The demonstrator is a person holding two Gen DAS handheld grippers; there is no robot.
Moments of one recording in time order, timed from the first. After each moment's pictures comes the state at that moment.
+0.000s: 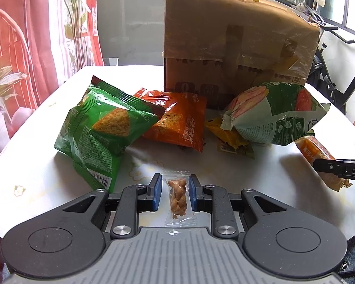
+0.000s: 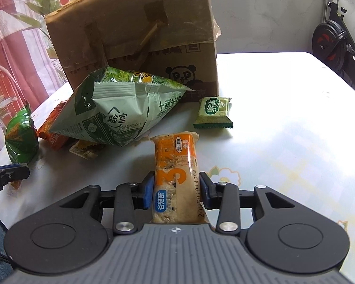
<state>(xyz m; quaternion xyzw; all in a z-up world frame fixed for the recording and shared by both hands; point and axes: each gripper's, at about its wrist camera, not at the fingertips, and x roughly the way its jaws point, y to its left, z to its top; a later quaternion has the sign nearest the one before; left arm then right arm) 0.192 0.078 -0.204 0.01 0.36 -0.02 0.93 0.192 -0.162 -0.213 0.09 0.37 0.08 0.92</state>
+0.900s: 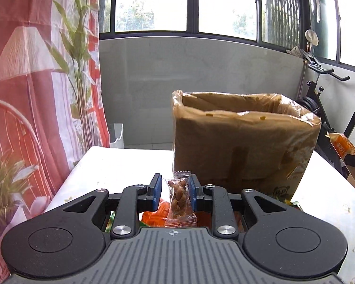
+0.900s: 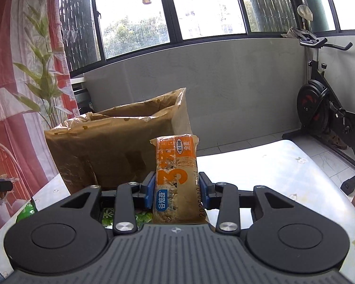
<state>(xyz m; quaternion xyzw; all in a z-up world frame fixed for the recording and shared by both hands) 0.244 0.081 -0.076 0.03 0.23 -0.02 0.97 0.202 -0.217 -0.103 0.12 0.18 0.05 0.98</state>
